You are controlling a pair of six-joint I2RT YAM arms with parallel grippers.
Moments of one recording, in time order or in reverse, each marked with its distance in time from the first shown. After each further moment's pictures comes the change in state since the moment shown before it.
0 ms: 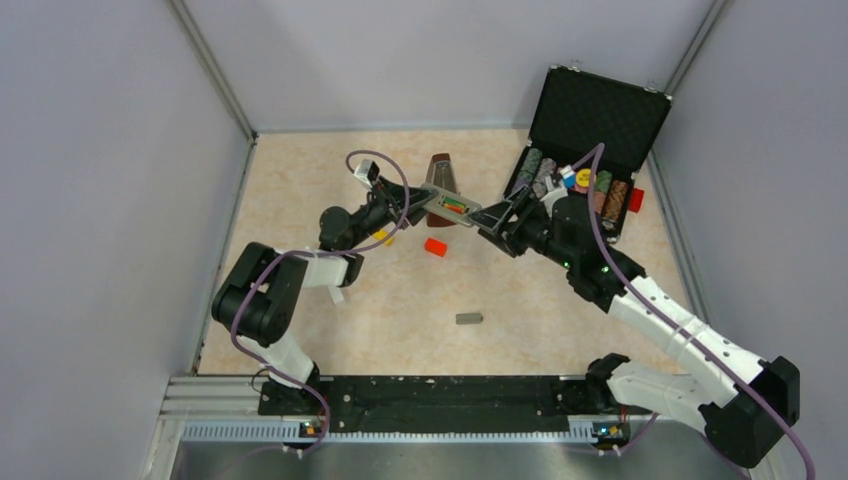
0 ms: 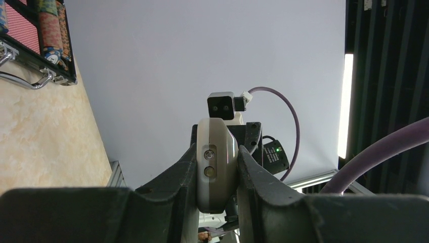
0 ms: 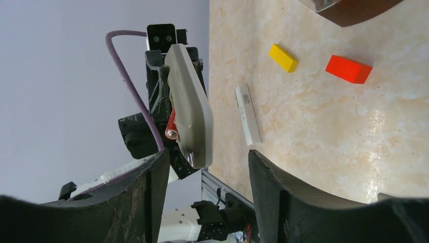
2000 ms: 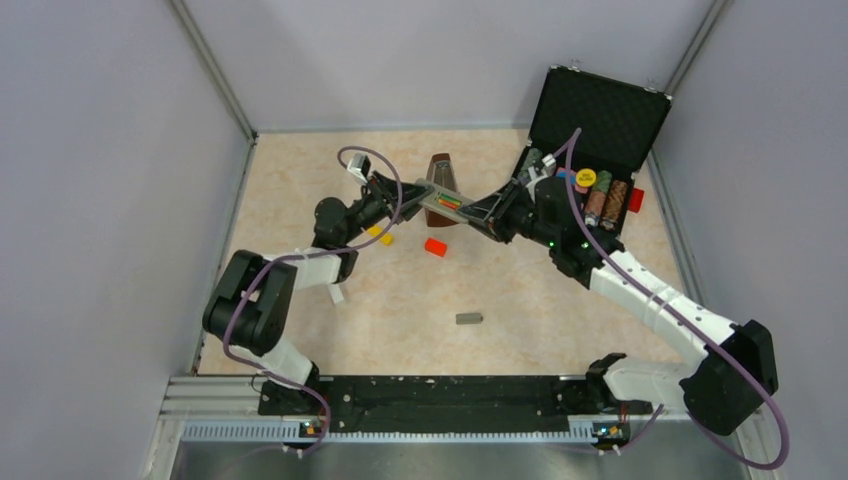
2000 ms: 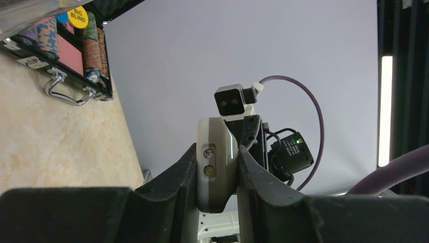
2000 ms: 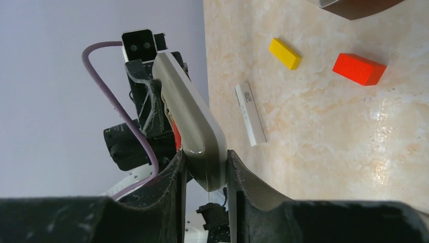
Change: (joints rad) left arm 0.027 -0.043 0.023 -0.138 0.008 0.130; right arm -0.028 0.185 0.092 0.027 -0.071 0.032
